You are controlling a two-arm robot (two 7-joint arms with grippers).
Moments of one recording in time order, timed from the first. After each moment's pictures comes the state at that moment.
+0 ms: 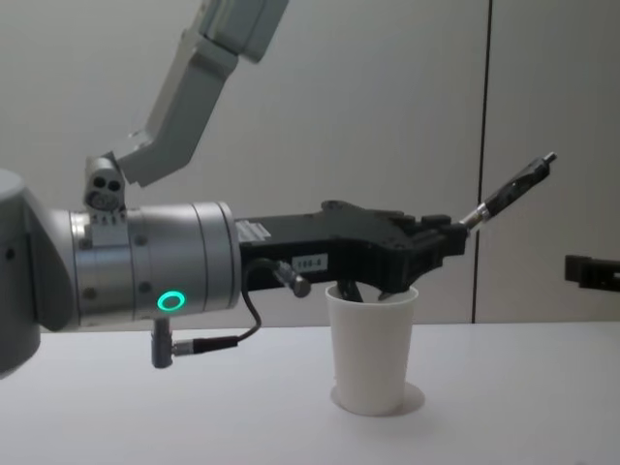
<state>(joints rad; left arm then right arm) -0.39 0.23 0.35 -1.45 -0.19 0.04 -0.83 0.09 0.38 -0.13 -1.70 0.37 0.24 0.23</state>
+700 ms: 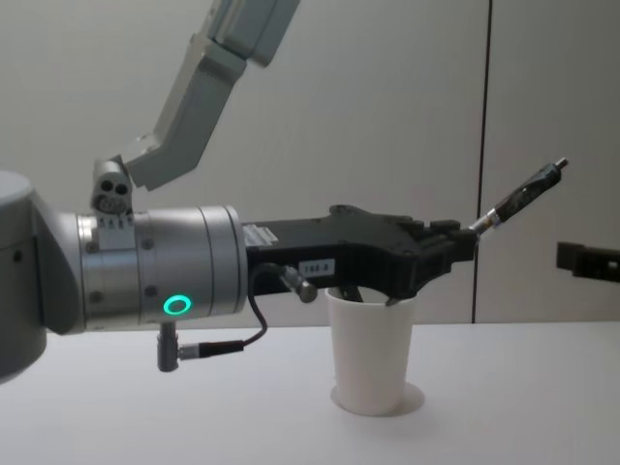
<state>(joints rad) -0.39 0.23 0.36 -1.45 -0.19 0.04 -0.84 0.07 0.39 -0.13 -1.70 0.40 0.17 0.29</state>
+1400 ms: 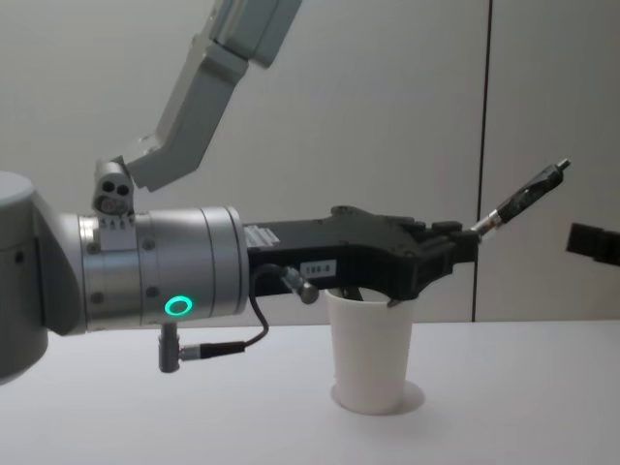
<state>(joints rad) -0.40 0.23 0.36 -1.44 -0.19 0.04 -0.84 0.02 0.44 -0.10 -1.68 0.60 0.07 0.49</state>
